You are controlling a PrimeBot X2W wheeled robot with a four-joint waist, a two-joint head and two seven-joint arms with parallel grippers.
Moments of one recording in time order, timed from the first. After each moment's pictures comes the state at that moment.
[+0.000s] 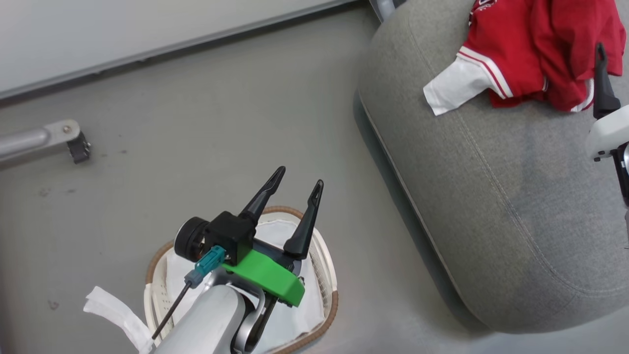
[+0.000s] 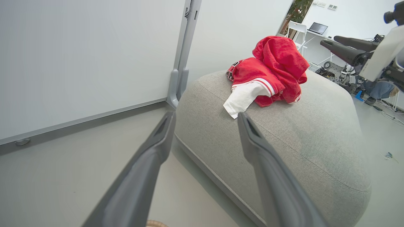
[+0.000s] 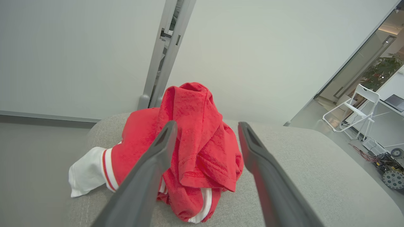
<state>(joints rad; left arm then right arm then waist) -0.37 0.16 -0.65 0.22 -0.48 -0.03 -0.26 -0.73 -0.33 -0.15 0.64 -0.09 0.13 -0.26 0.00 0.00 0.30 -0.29</state>
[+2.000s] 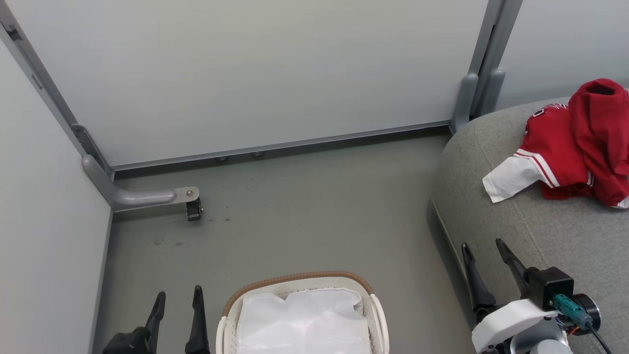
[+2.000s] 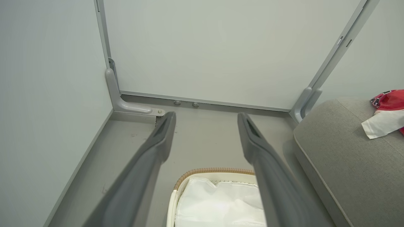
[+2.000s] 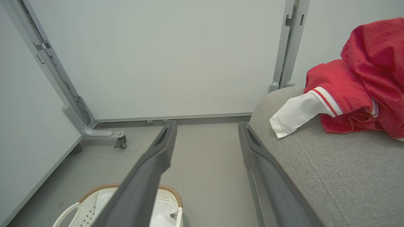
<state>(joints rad) 0.11 0.08 -0.14 0.24 -0.37 -0.04 -0.26 -0.05 -0.05 0.02 0.30 0.15 0.13 -0.26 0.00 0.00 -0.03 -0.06</state>
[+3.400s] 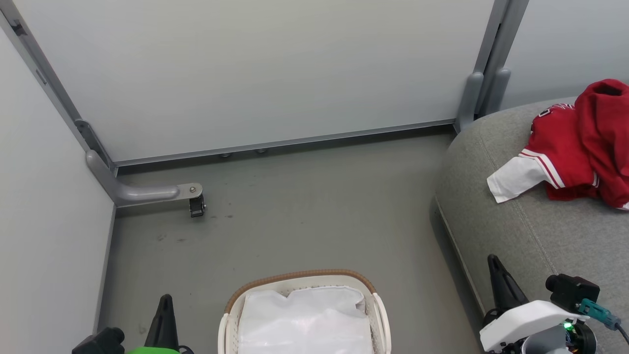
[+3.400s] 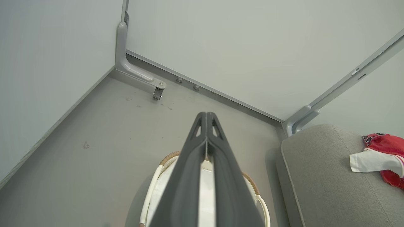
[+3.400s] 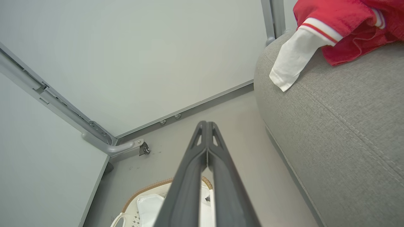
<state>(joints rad) 0.09 0.06 -0.07 0.29 -0.62 -0.06 -0.17 -0.04 -0.04 0.00 0.33 0.48 0.13 -0.17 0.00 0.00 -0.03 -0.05</state>
